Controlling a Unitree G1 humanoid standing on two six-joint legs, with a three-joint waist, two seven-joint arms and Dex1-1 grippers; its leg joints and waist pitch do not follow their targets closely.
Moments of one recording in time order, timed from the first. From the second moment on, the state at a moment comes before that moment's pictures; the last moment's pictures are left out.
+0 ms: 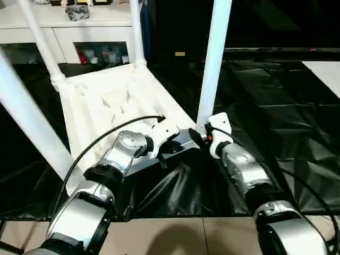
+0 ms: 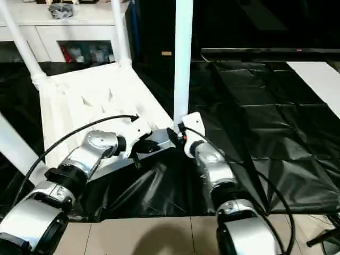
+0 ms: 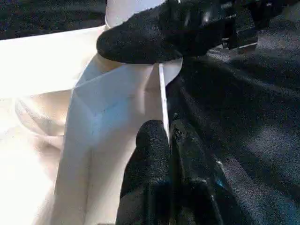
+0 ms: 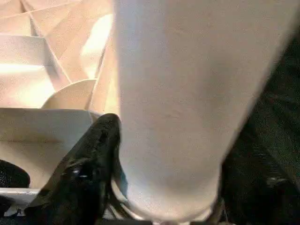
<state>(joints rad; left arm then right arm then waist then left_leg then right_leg) -0.77 0.15 -0.24 0.90 0.17 0.06 -0.89 -0.64 -0.06 0.04 0.94 -0.02 -0.10 0.33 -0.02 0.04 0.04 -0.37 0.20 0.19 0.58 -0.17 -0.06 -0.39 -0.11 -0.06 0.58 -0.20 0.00</state>
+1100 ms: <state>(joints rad) -0.76 0.34 -0.27 0.93 0.09 -0.18 -1.40 -0.58 -0.31 0.19 0.76 0.08 -0.14 1.24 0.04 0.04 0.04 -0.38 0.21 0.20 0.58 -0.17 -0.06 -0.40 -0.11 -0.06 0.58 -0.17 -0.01</state>
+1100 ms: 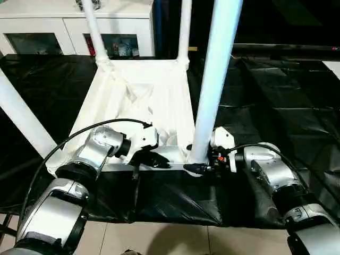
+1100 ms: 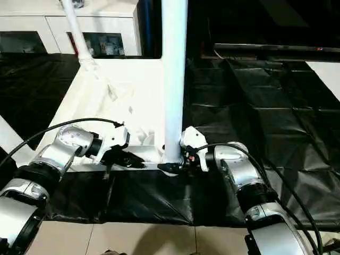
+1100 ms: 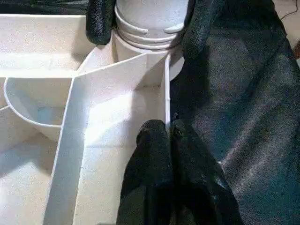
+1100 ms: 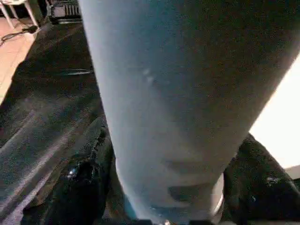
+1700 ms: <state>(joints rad) -0.79 0.20 -0.25 0.93 0.15 0.02 -1.02 -0.57 -0.17 0.06 0.82 0.06 -0.04 0.65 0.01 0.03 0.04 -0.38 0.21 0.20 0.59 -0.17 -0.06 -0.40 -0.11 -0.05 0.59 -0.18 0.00</state>
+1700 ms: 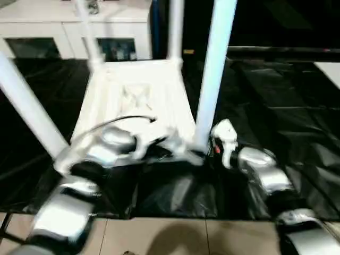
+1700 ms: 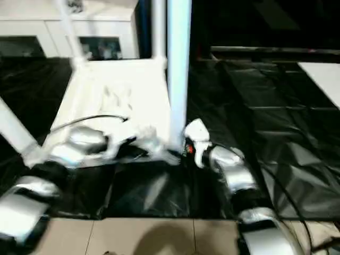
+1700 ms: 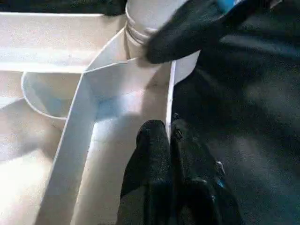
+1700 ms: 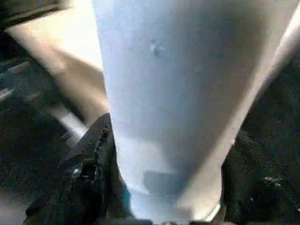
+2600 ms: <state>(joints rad) -0.75 0.27 -0.25 0.88 0.10 -0.06 -1.22 -0.55 -0.29 0.14 0.74 0.07 -0.10 0.99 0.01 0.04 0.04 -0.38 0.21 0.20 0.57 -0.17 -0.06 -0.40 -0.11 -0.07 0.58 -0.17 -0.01</state>
